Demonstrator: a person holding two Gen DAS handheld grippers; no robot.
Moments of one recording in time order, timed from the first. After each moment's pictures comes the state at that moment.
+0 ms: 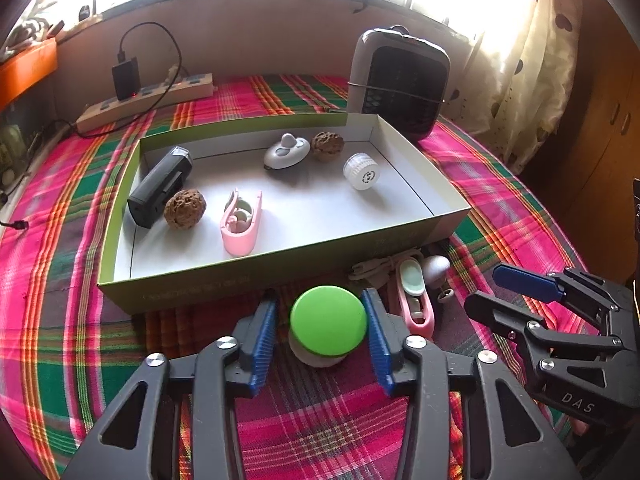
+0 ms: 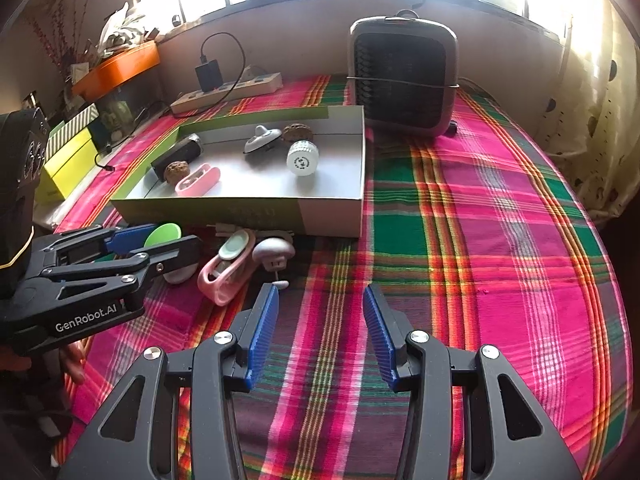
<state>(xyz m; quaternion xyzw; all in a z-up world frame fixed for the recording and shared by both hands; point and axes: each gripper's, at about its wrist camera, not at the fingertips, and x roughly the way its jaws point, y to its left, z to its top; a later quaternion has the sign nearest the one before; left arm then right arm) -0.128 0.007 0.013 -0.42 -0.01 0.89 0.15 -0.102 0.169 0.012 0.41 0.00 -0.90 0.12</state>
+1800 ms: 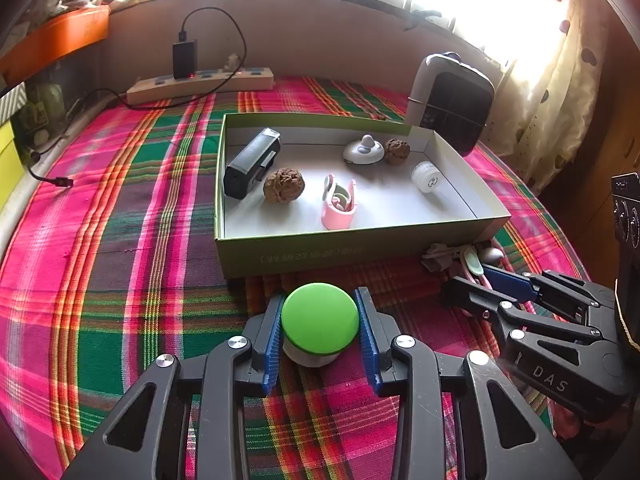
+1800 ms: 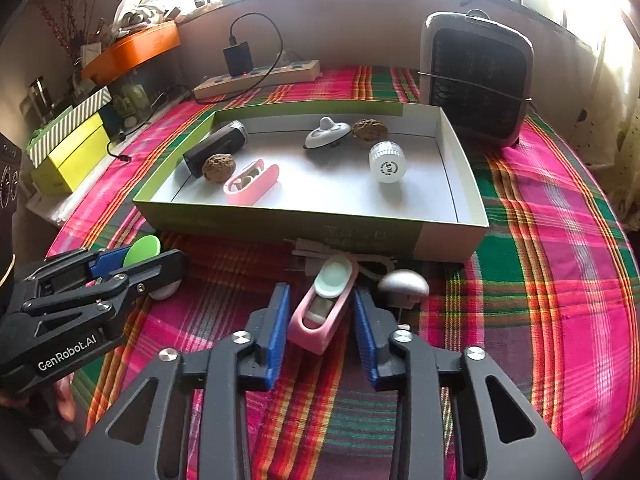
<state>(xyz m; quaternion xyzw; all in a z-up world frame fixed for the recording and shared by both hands) -0.113 -0.056 0.010 -0.42 -0.05 0.90 0.11 -0.122 0.109 0.004 0.43 0.01 -0.89 0.14</state>
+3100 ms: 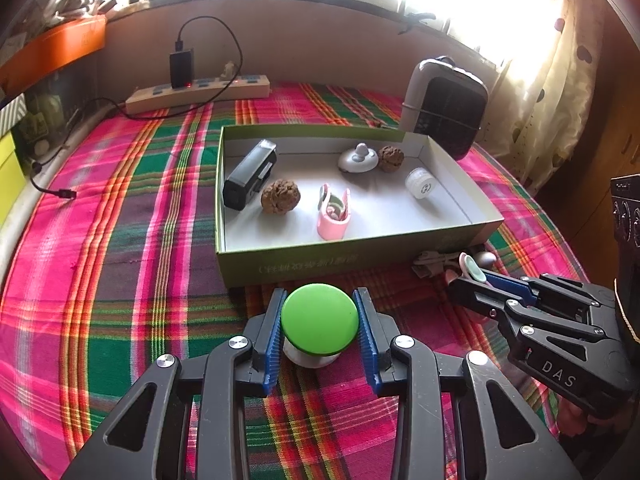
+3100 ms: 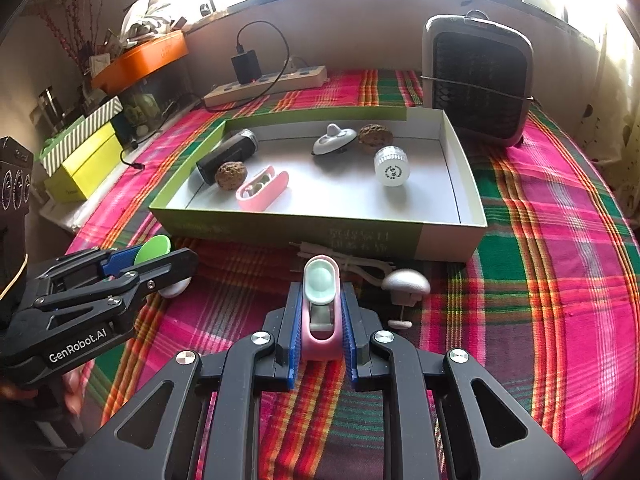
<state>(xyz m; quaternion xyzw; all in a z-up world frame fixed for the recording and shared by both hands) -0.112 -0.055 0.022 -0.41 -0.04 0.90 0.12 -0.119 0.114 0.012 0.42 -0.01 -0.89 0.17</state>
